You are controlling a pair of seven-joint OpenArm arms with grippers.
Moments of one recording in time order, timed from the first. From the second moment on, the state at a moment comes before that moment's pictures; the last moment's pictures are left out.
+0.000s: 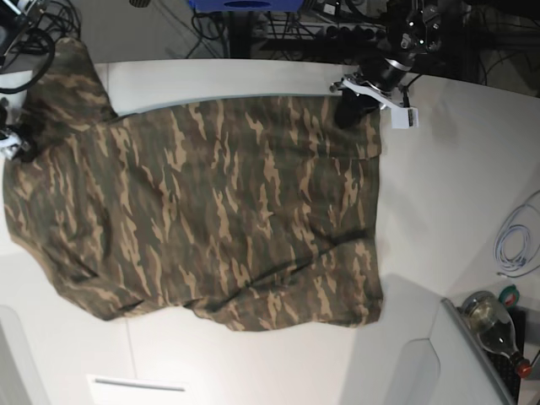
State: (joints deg) left arm 21.9 -3.4 -16.3 69.3 -29.5 -34.5 13.6; right arm -2.2 17.3 47.1 52.5 23.1 33.5 -41.0
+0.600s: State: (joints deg) left arm 6.7 -6.7 -15.6 99.9 -28.3 -28.2 36.4; right arm 4.6 15.8 46.3 92.3 21.6 40.1 -71.4
